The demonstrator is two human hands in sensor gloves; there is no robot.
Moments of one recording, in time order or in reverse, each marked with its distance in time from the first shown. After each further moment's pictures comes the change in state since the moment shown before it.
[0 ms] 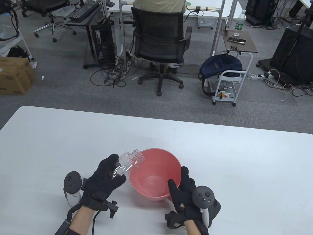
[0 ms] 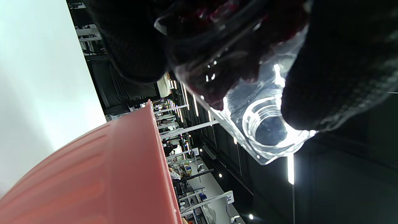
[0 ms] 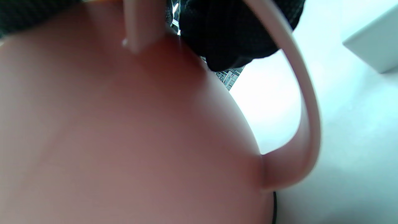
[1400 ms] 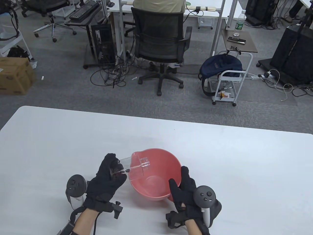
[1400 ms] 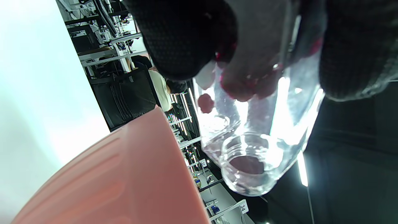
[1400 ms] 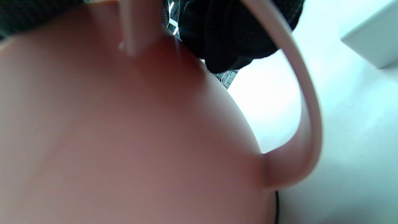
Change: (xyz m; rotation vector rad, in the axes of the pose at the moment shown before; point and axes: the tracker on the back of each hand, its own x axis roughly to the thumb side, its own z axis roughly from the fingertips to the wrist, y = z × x) left_hand 0.004 -0.009 0.006 0.060 -0.013 -0.119; right_hand -0.001 -0.001 -0.001 0.010 0.014 -0.028
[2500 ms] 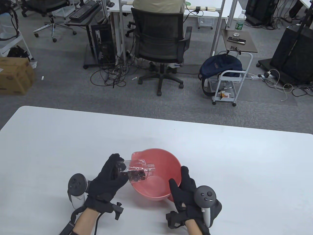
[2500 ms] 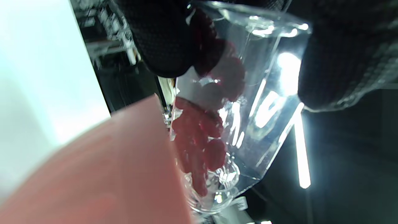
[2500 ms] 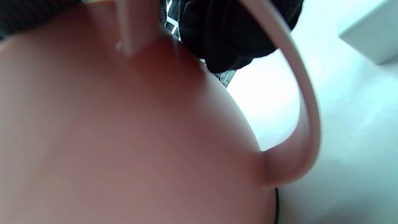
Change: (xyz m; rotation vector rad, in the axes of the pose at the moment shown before) left_hand 0.004 -0.004 0.000 -0.016 0.021 -0.022; right_hand -0.002 0.000 -0.001 0.010 0.005 -0.012
